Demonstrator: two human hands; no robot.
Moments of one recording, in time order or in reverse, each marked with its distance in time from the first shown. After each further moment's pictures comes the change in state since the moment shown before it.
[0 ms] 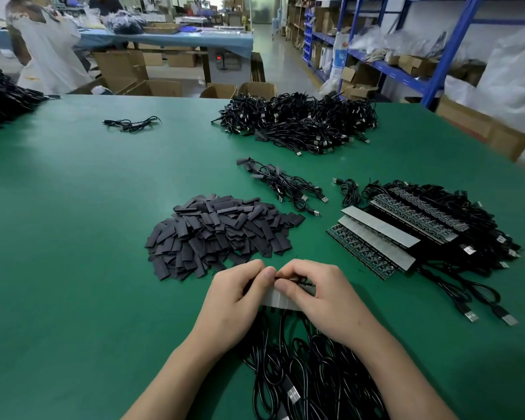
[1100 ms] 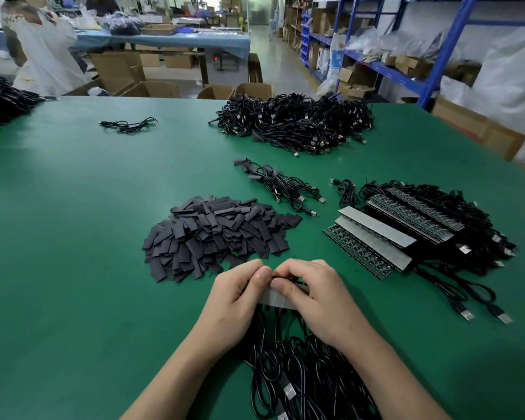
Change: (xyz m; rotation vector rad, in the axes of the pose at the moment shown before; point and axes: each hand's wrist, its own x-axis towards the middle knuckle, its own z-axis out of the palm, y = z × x) left_hand 0.000 0.004 0.002 -0.149 -0.032 -0.002; right_hand -0.003 -0.003 0.004 -0.116 0.075 -0.026
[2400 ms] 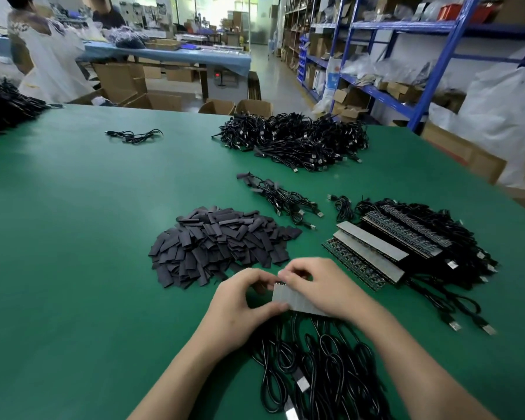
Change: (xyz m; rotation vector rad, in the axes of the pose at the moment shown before) left_hand 0.002 -0.012 -0.008 0.195 -0.052 -0.132; right_hand 0.038 0.006 -0.022 -0.150 -0.245 0.204
